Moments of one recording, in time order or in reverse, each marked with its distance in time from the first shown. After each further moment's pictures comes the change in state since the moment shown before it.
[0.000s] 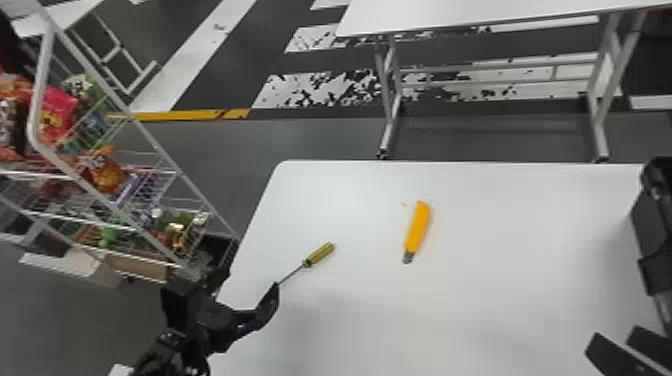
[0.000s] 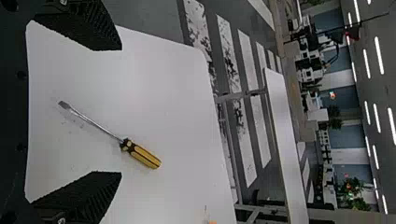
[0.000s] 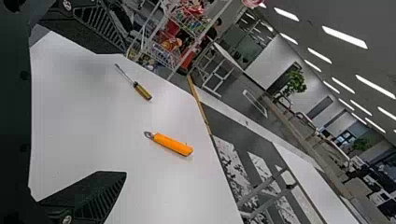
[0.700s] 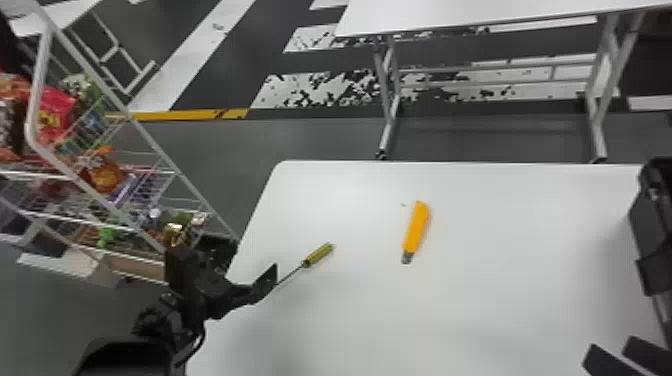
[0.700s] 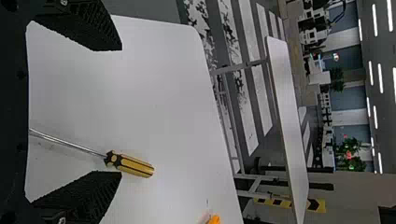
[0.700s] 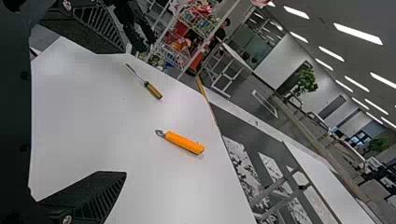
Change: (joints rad) left arm -0.232 0.109 -0.005 0.260 -0.019 -0.015 -0.204; right arm -0.005 -0.022 0.003 0.020 0.003 0.025 0.015
